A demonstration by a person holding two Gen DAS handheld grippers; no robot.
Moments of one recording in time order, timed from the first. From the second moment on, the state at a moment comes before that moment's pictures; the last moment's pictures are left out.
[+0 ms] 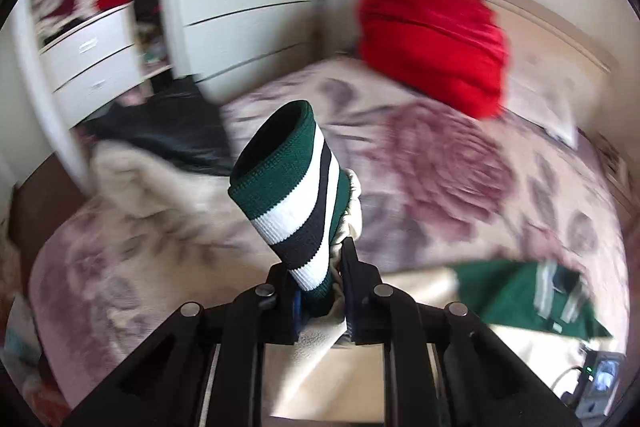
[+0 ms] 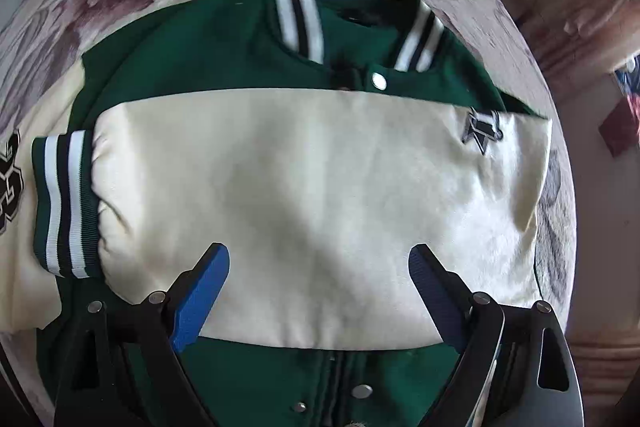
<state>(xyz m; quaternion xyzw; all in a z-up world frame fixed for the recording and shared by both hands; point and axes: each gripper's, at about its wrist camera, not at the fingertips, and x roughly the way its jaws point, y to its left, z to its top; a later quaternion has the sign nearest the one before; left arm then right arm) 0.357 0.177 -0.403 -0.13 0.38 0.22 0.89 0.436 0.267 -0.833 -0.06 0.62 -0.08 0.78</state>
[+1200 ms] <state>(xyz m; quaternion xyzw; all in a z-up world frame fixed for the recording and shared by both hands) 0.420 -0.248 -0.500 -0.06 0.63 -0.18 0.75 0.234 -0.193 -0.814 0.36 0.61 -0.16 0.69</state>
